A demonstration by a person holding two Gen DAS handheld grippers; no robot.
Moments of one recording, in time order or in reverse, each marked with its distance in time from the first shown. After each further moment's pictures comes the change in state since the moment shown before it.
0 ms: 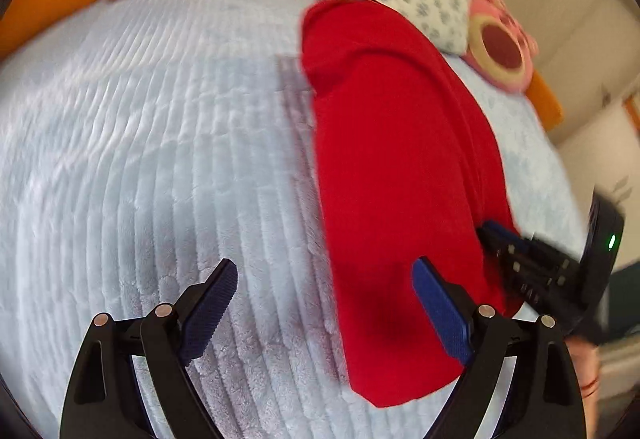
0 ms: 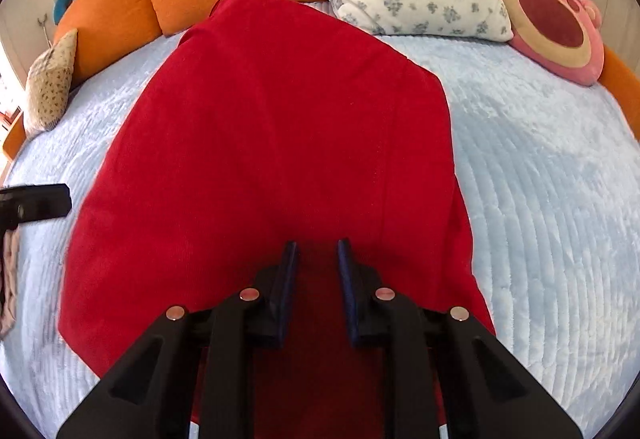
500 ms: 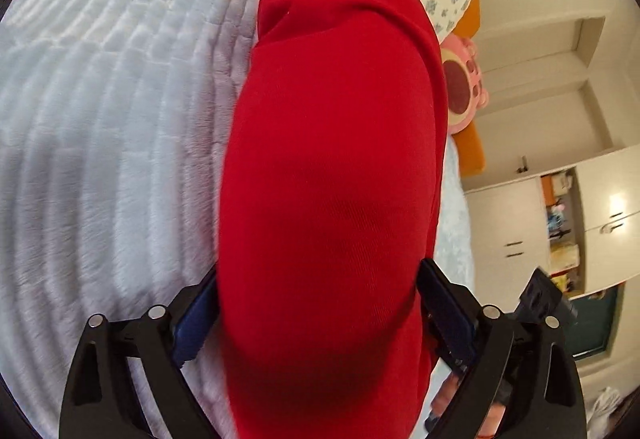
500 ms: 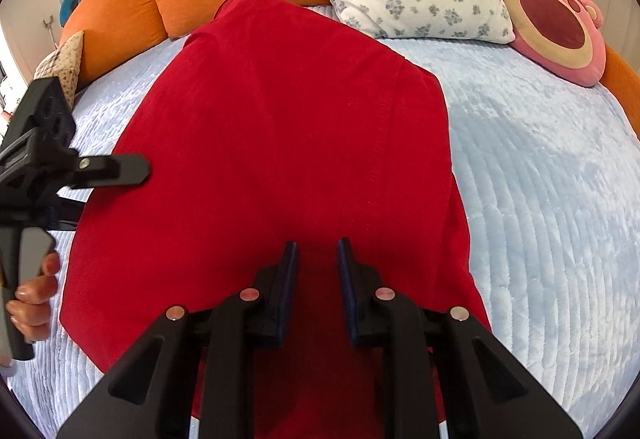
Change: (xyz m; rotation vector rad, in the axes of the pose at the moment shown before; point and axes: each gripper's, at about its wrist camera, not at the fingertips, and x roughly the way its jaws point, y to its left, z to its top) left arm 0.092 0.002 0.007 -0.247 0.048 -0.466; right arm -0.005 -0.001 -0.004 -0.011 -0.023 0.015
